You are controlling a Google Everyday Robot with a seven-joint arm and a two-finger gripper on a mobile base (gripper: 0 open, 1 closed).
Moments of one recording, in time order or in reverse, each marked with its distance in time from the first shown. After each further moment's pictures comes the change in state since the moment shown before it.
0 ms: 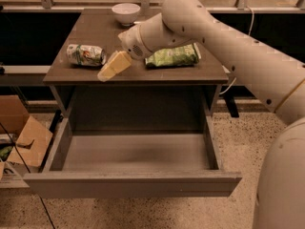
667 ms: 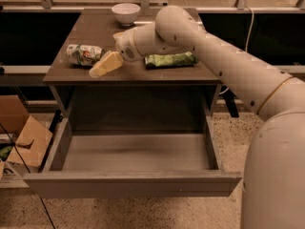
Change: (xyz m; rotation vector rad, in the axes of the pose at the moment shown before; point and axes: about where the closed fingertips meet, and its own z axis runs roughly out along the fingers) arm -0.009 -0.019 0.037 0.025 -0.116 0.041
